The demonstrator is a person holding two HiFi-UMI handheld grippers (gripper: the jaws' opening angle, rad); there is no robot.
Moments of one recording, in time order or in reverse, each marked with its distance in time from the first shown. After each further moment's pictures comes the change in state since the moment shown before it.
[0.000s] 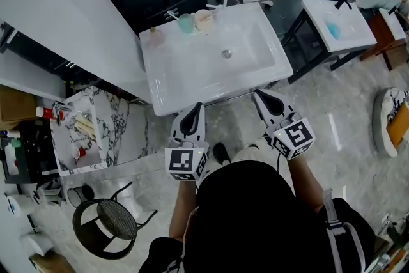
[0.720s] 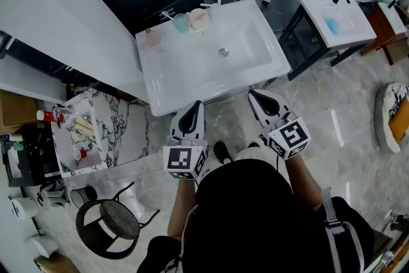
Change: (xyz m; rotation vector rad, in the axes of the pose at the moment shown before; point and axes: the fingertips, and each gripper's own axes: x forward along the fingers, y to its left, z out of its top) left arm 0.012 -0.016 0.002 0.004 0.006 -0.016; right arm -0.007 -0.003 -0.007 -0.013 0.000 0.018
